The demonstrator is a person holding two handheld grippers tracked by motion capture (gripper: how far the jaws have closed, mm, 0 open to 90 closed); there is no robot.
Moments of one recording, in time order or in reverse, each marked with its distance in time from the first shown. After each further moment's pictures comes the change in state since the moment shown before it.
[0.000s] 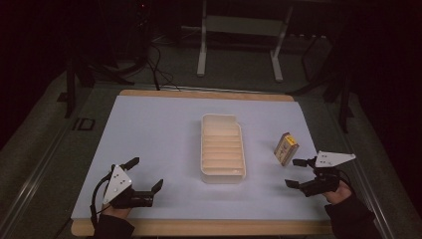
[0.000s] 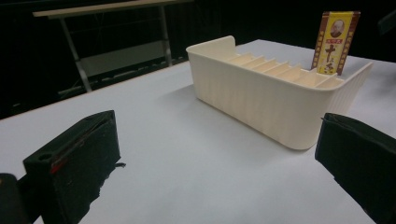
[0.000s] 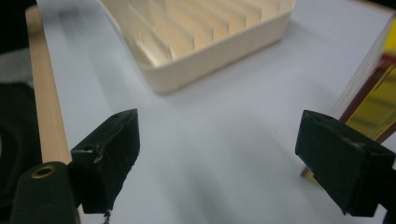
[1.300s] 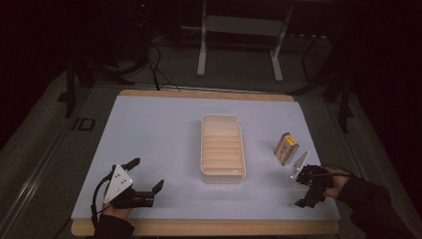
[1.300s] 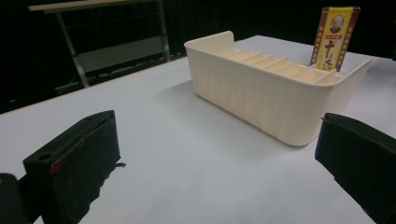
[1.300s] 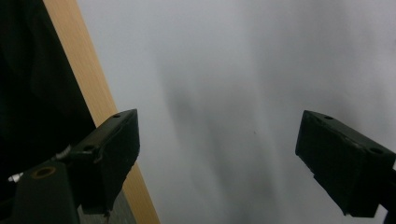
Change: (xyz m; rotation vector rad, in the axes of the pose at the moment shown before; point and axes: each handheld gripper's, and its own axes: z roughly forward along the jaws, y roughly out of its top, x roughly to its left) left arm 0.000 -0.001 0.001 0.018 -0.008 -0.006; right arm 0.007 0.021 0.030 0.853 0.122 -0.180
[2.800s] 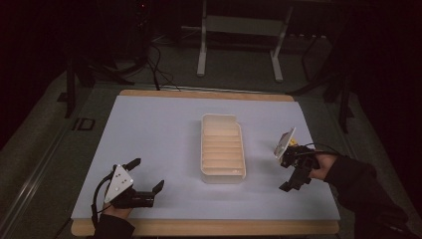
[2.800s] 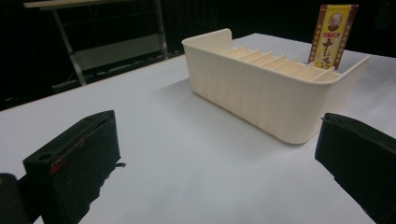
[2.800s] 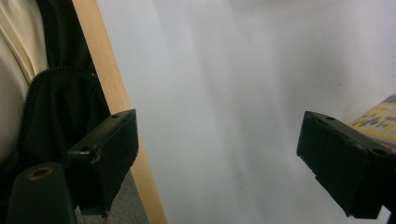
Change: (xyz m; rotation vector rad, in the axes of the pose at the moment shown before) left arm 0.000 0.000 0.001 0.006 -0.009 -0.004; right arm -0.001 0.069 -0.049 -0.052 0.041 -0.039
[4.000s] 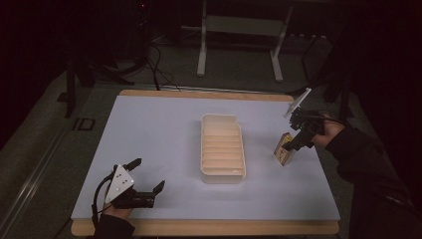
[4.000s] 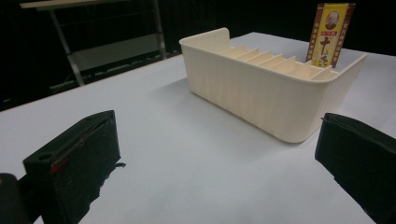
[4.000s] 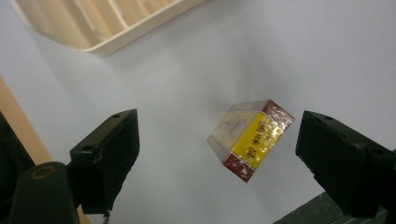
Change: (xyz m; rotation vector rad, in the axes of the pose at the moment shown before) left arm -0.001 0.000 0.000 0.003 -0.008 0.009; right arm -0.055 0.016 -0.067 -0.097 -0.248 0.197
